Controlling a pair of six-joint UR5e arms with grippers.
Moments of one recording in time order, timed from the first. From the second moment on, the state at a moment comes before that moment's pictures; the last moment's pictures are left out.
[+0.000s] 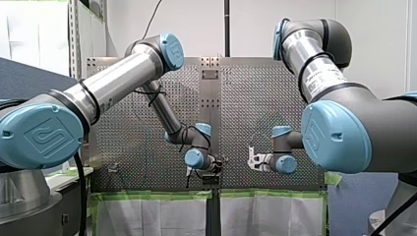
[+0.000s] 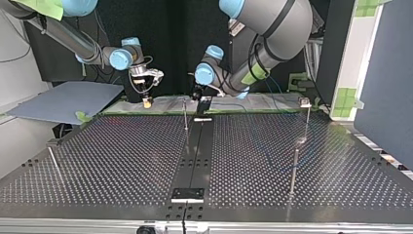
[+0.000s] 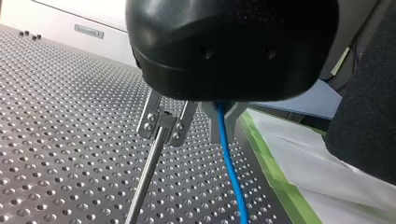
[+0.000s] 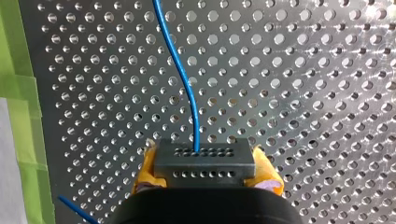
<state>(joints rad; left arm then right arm) -0.56 -2.53 -1.46 -2.61 -1.65 -1.64 1.88 -0.69 1.73 -0.90 1.36 1.56</state>
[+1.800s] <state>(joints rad) -0.54 -2.54 -1.46 -2.54 -1.59 -1.88 1.86 -0.67 1.72 -0.98 1.32 1.63</state>
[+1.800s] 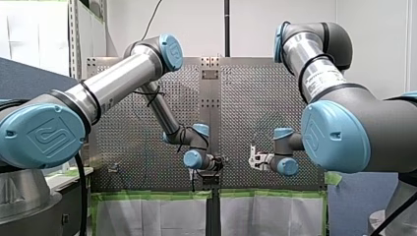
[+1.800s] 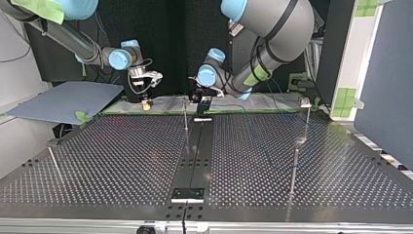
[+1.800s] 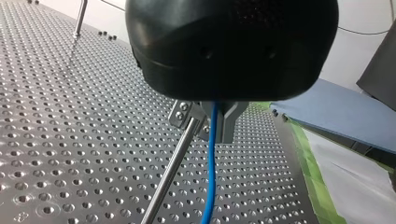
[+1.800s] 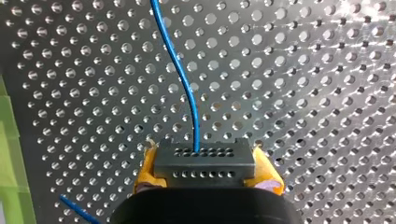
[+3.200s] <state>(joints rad) -0.52 -2.58 -1.42 -2.50 -1.58 -1.96 1.85 -0.63 1.69 -0.98 1.33 1.62</state>
